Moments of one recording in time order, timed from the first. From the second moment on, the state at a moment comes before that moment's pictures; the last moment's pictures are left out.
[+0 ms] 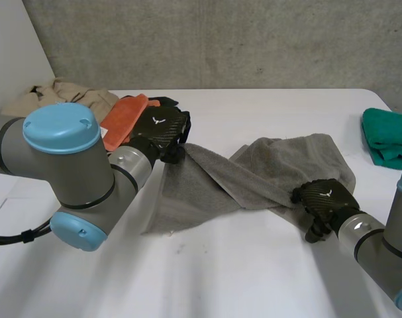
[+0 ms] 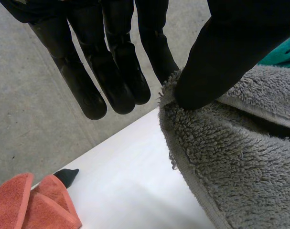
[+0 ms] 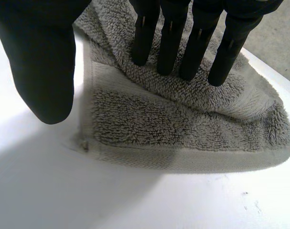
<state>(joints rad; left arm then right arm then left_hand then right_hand) 4.15 -2.09 -1.34 3.35 -1.47 3.30 1.79 -1.18 1.88 -0.23 1.37 2.68 1.14 1.19 1.19 1.20 0.97 0.54 0.53 0.54 0.54 0.37</state>
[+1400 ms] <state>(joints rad) 4.26 -1.59 -1.39 3.14 -1.47 3.31 1.67 -1.50 1.08 0.44 1.32 2.53 1.14 1.19 1.19 1.20 0.97 1.12 1.17 1.19 1.20 0.99</state>
